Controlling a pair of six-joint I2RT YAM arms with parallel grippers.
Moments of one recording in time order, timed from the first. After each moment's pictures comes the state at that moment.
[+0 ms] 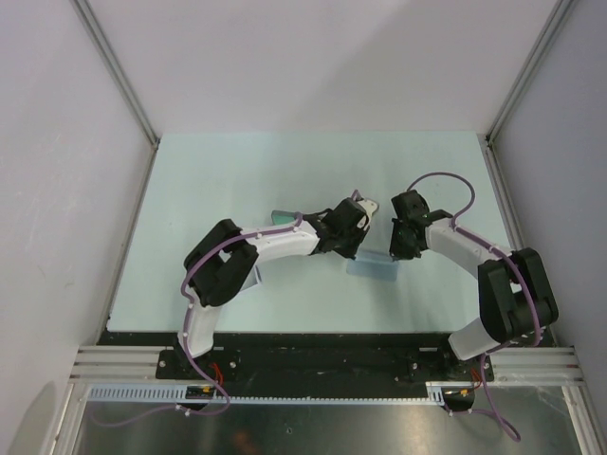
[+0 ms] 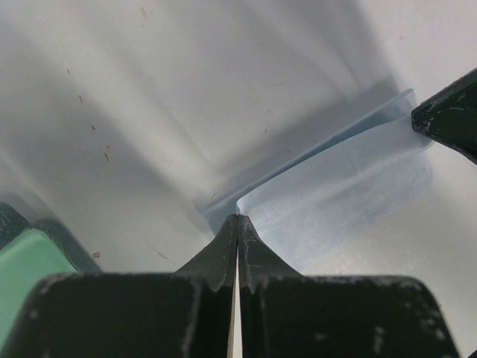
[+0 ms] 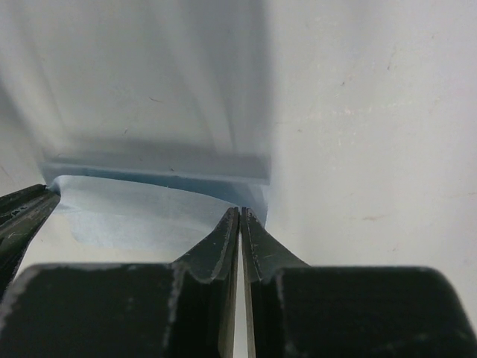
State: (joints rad) left arm -0.91 2.03 1.41 -0.24 0.00 -0.25; right arm 0.35 1.52 0.92 -0.55 0.10 0.51
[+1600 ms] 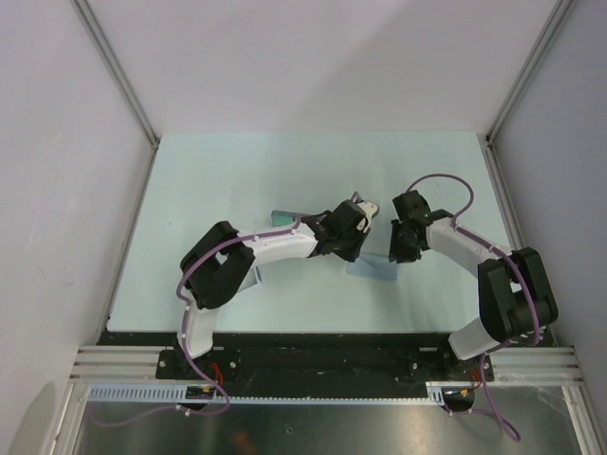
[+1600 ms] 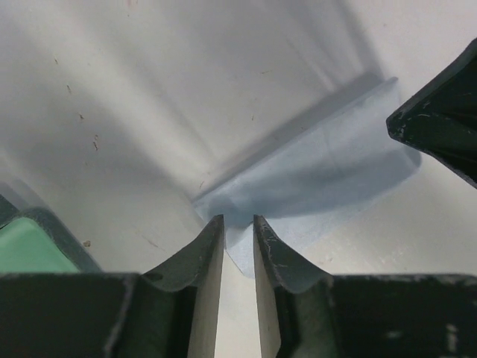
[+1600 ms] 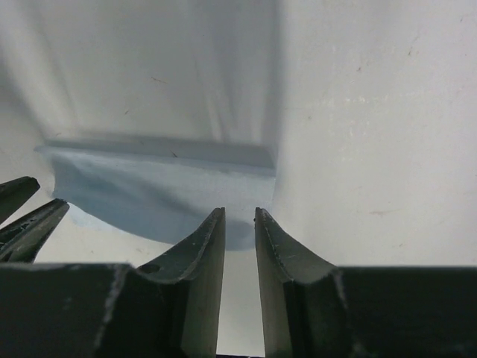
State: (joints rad) left arm -0.92 2.01 1.38 -0.23 0.01 -0.25; right arm 0.34 1.53 0.92 -0.57 0.05 0.48
